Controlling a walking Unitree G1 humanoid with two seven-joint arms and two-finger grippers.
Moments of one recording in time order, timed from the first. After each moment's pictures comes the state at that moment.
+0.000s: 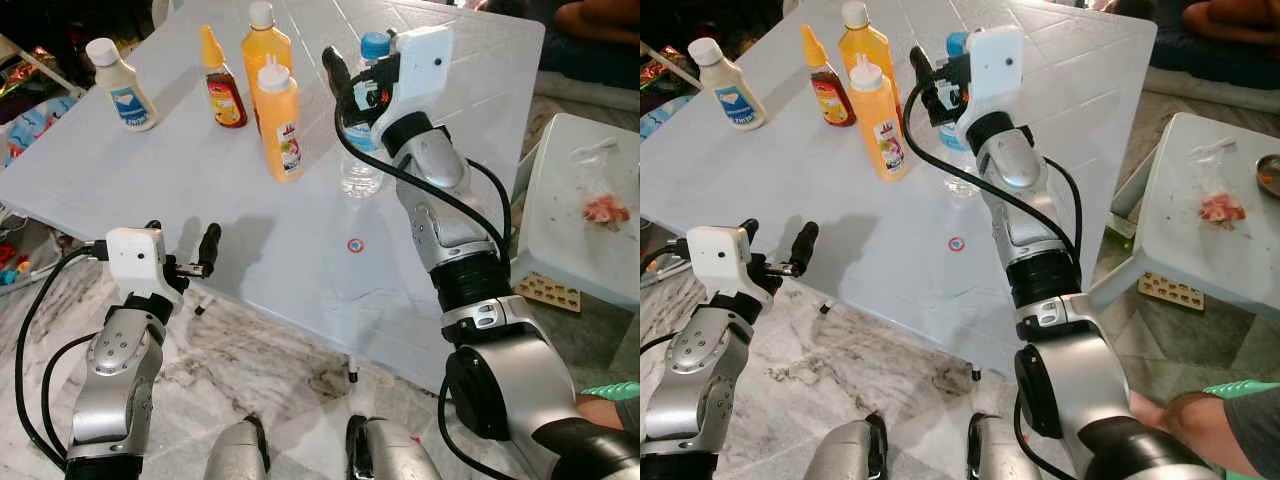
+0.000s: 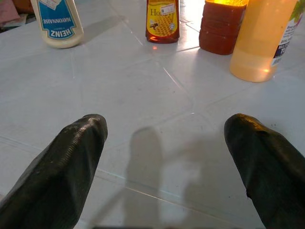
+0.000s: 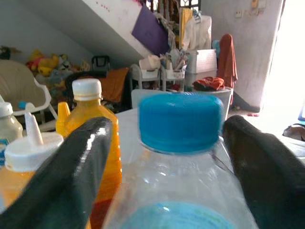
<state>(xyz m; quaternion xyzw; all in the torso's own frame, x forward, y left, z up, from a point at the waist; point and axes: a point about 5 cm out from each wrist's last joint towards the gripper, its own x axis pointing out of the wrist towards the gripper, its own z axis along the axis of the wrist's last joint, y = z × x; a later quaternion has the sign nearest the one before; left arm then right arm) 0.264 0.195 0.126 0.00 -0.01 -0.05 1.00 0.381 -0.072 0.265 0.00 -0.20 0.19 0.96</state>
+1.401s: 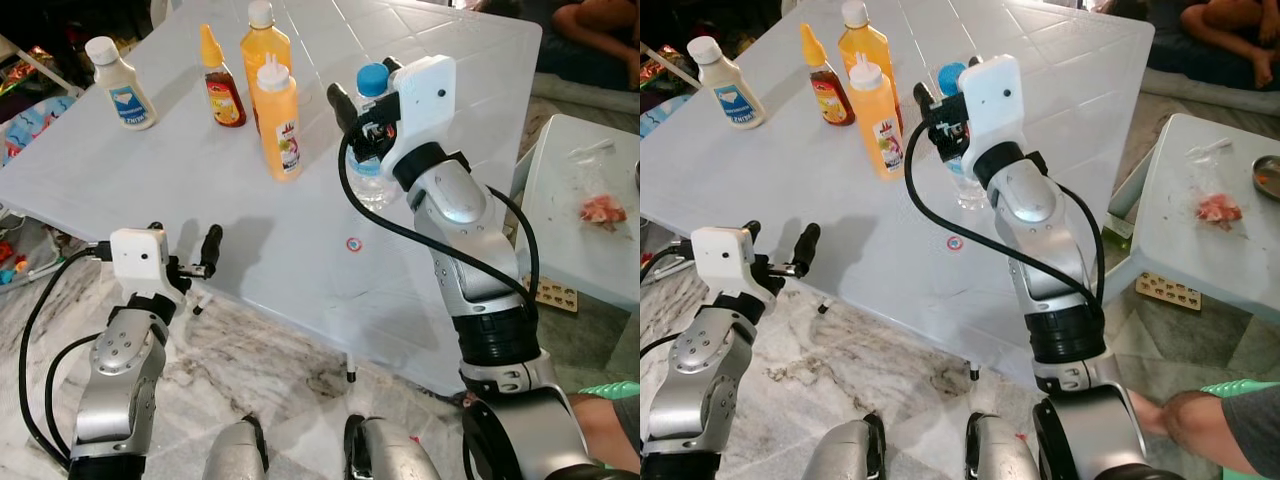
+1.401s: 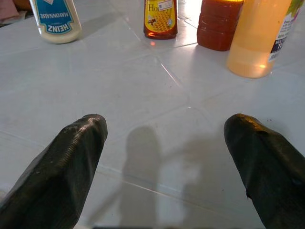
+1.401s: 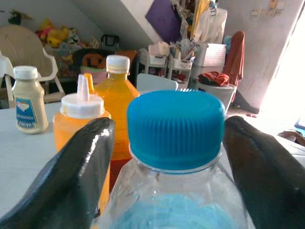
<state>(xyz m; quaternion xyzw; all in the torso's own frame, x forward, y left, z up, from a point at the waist) 0.266 0.192 0.123 0.00 -0.01 -0.05 1.00 0.338 -0.079 0.259 -0.07 -0.17 0.21 0.96</state>
